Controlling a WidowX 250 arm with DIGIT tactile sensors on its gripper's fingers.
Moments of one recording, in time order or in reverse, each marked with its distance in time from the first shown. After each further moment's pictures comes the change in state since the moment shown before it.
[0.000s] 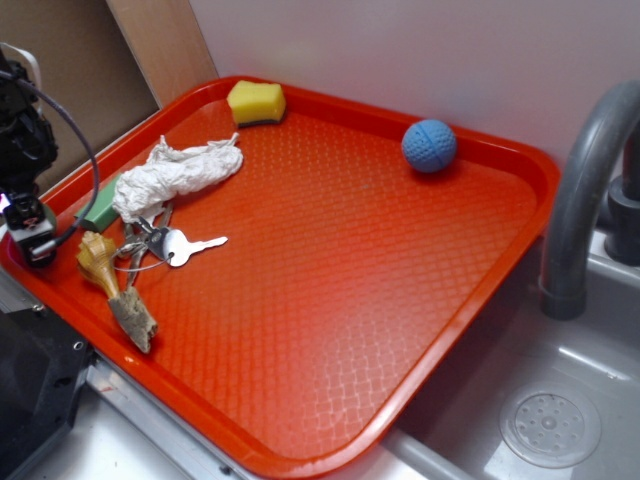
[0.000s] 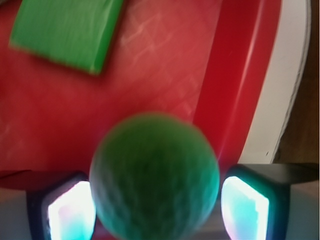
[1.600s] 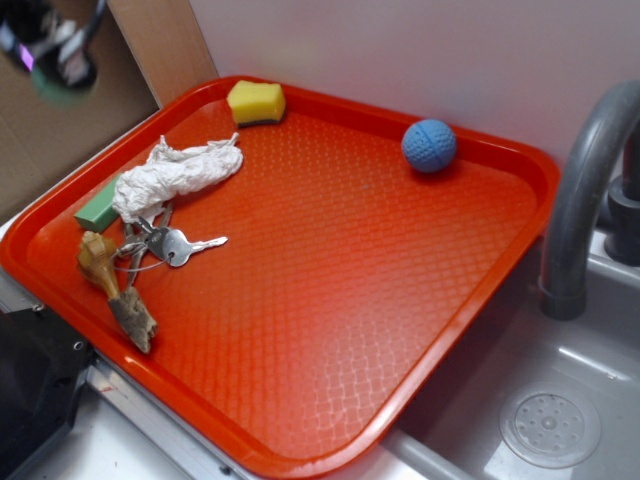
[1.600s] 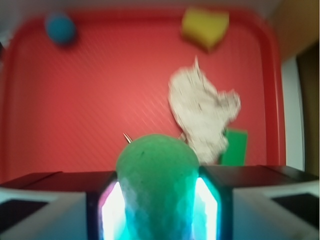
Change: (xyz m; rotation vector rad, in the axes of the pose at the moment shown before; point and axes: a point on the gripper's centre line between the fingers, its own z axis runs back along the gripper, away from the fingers) arm 0.042 -0.076 0.203 -0.294 -0.336 0.150
